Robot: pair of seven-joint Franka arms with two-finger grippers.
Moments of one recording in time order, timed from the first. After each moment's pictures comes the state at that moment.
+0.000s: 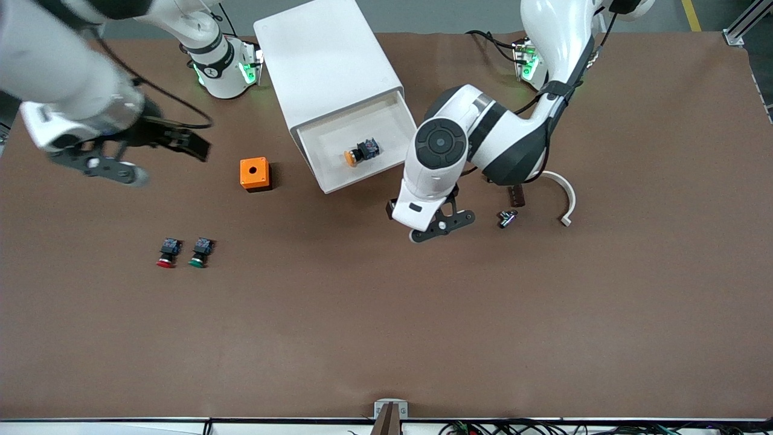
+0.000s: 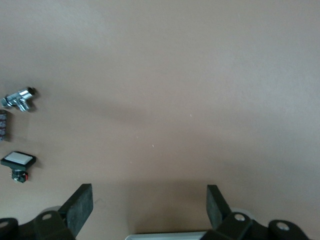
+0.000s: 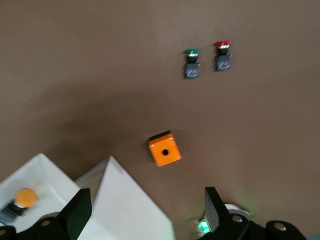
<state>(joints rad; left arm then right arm) -0.61 0.62 -0.10 -1.25 -0.05 1.79 -1.02 0.24 0.14 -0.05 -1.34 0.05 1.30 0.39</state>
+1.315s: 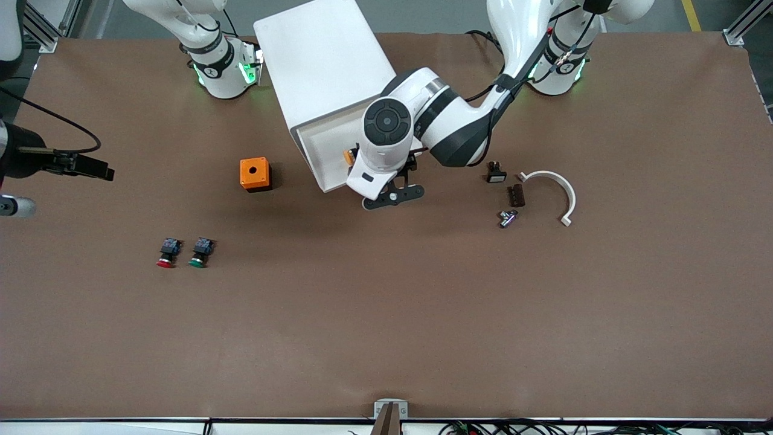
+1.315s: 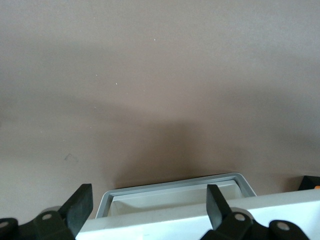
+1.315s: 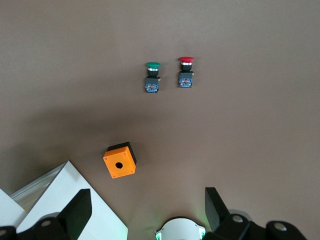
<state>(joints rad) -0.74 0.65 -0.10 -1.25 -0.15 1.80 -1.02 0.00 0.20 -0.02 -1.35 0.03 1.33 0.13</state>
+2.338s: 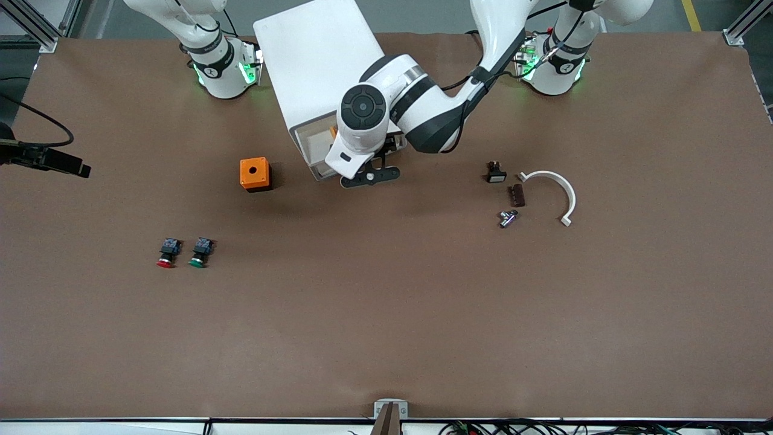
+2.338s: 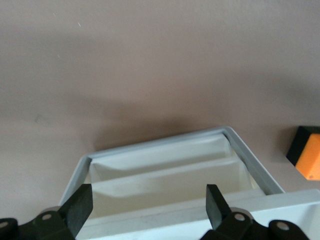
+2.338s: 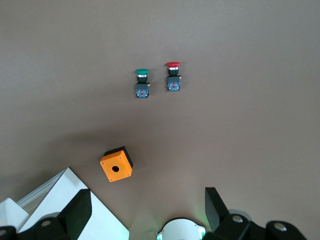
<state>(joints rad) -0.82 0.66 -0.10 -1.26 -0.27 1.80 -1.02 -0.04 0.19 -0.03 -1.31 0.03 1.29 0.13</state>
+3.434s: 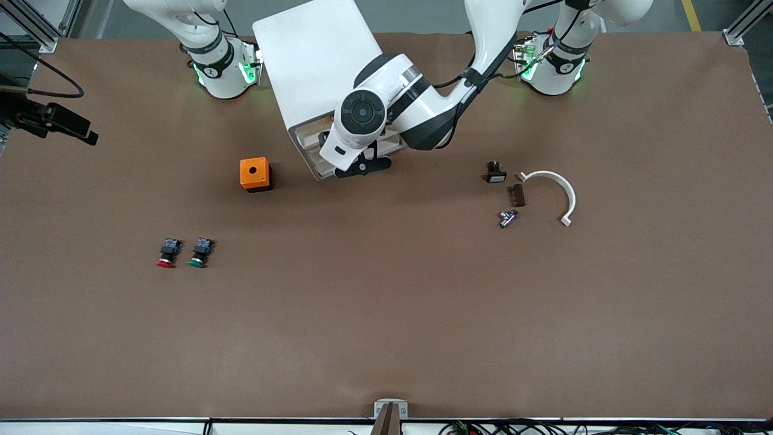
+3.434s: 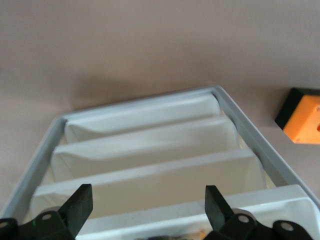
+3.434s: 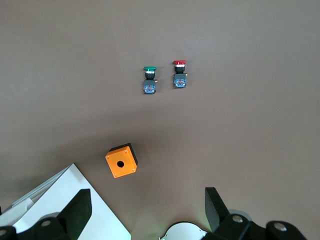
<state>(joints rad) -0.83 0.66 -0.10 -1.29 -0.44 1.80 -1.02 -0.02 -0.09 -0.02 -1.60 0.03 1.43 0.14</state>
